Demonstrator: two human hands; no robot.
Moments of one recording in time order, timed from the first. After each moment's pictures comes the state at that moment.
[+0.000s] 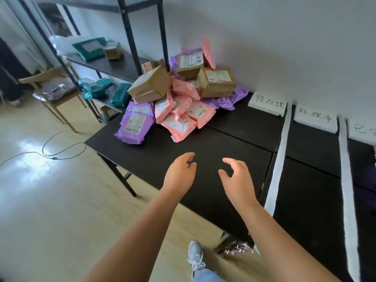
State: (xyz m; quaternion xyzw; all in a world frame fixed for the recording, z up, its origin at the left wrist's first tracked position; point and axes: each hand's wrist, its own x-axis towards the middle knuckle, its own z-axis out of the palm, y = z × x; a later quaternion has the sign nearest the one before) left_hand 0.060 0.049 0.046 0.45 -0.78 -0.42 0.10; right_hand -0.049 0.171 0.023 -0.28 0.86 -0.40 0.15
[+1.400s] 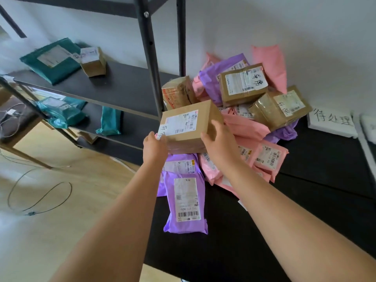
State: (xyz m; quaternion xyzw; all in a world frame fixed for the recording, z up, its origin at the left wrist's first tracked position) left_hand -0.015 -0.512 0.011 0.53 -0.72 -0.44 0.09; right_hand -0.109 -0.362 0.043 -0.23 0.88 -0.39 0.13
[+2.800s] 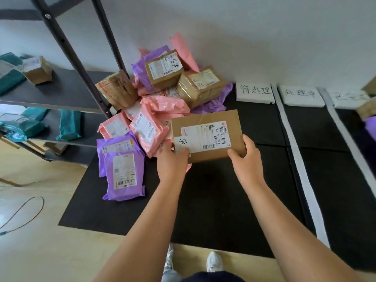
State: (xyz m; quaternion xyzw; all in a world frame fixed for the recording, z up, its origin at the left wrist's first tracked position) left_hand -0.024 -0.205 0.031 0.43 -0.75 -0.49 0.12; right_hand -0.096 -0.034 0.036 -0.02 0.87 -0.49 0.09
